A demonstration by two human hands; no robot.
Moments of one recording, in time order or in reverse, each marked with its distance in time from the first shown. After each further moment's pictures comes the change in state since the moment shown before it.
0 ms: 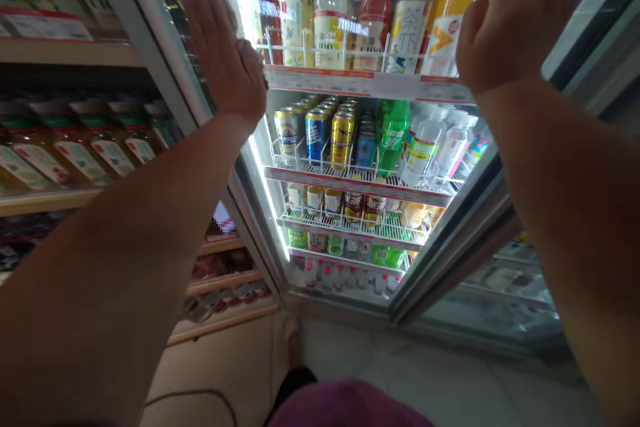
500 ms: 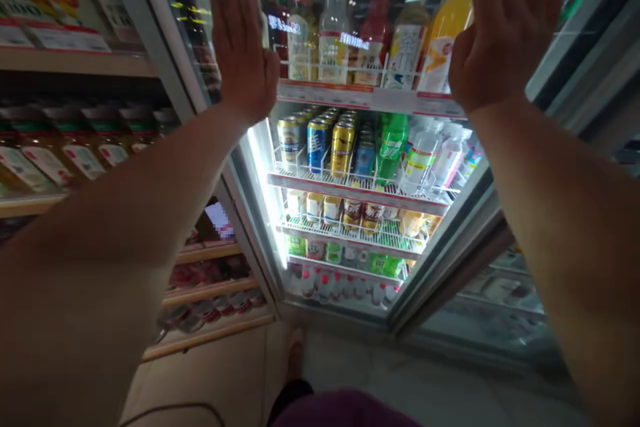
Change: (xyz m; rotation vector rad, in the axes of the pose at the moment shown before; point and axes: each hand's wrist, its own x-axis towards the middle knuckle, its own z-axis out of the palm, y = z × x) left_hand 0.028 0.015 -0.015 0.033 -0.201 0.065; right_hand 0.000 0.003 0.016 -0.004 0.084 0.016
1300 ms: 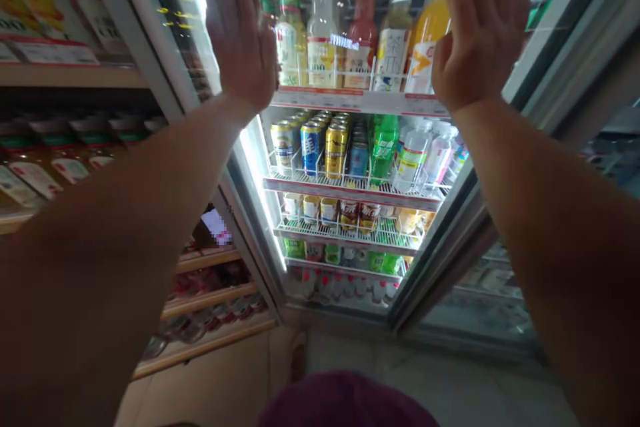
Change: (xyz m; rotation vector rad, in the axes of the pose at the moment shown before) left_hand 0.029 0.021 -0.003 0.156 0.177 0.108; right_hand 0.001 -0.003 -0.012 0.003 -0.099 -0.019
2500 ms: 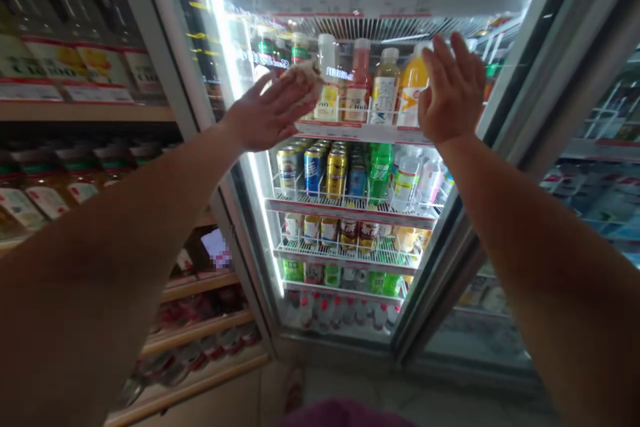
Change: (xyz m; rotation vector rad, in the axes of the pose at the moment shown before) left_hand -0.010 -0.018 -0.031 -0.416 -0.560 0.362; right_hand -0.007 -0.008 -0.004 0.127 -0.031 0.089
